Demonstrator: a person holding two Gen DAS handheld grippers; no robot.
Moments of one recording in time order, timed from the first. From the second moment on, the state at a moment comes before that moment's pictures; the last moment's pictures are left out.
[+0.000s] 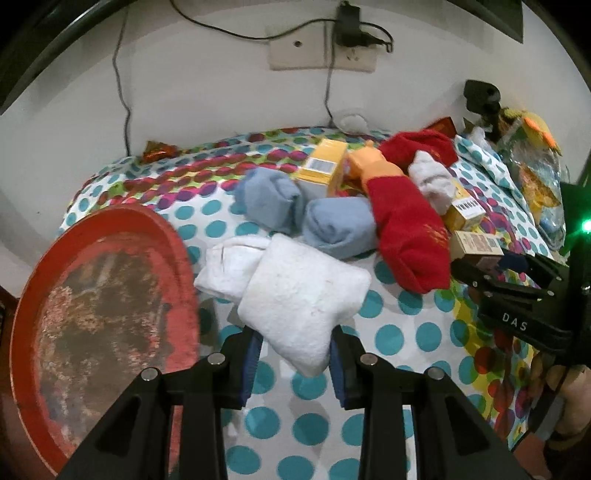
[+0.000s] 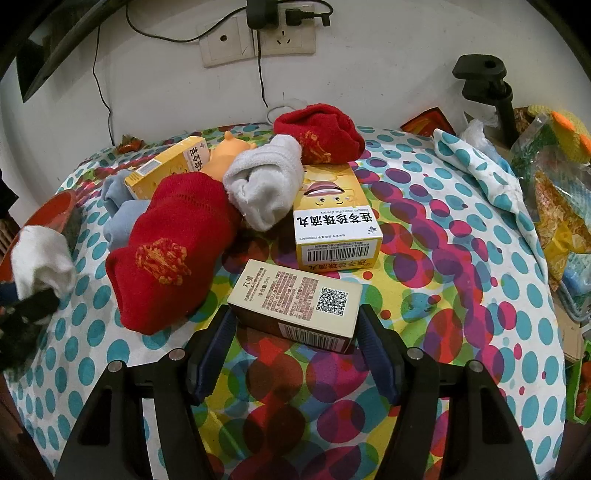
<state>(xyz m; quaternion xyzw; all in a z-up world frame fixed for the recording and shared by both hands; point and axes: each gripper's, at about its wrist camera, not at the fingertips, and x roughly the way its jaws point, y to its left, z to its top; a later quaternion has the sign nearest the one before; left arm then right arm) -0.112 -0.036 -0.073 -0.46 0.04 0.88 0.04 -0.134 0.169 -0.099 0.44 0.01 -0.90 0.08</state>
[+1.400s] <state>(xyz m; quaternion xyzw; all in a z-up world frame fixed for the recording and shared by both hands) -0.089 -0.297 -0.083 -0.47 -0.07 0.86 -0.17 -0.136 0.168 -0.099 0.44 0.03 -0.90 0.07</state>
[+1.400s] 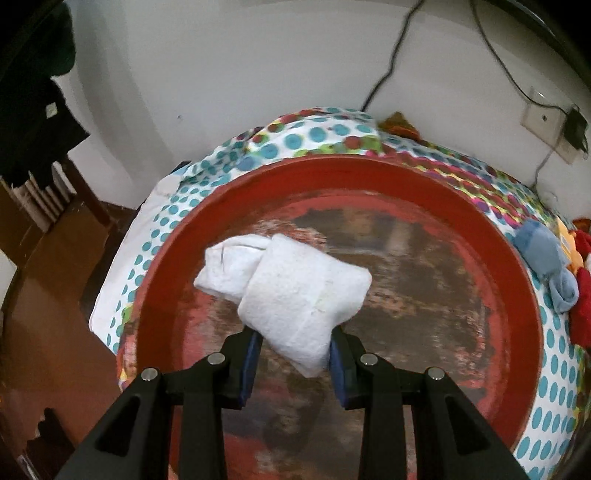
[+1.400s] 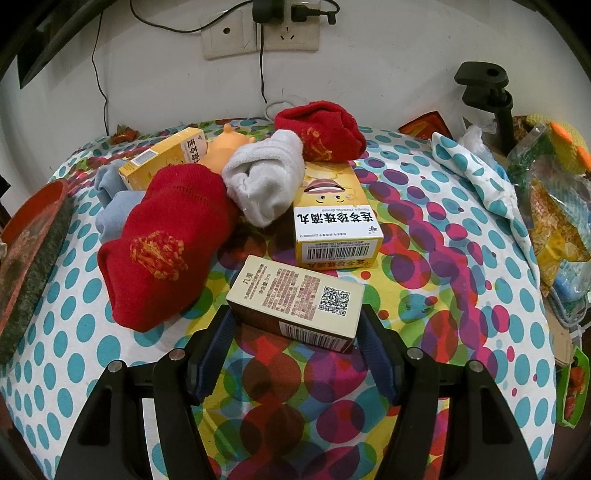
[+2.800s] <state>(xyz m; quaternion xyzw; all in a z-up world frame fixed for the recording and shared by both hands) -0.046 -0.318 -0.075 -0.45 -0.07 0.88 -0.16 -0.135 0.167 -0.098 0.44 0.03 -0.90 0.07</state>
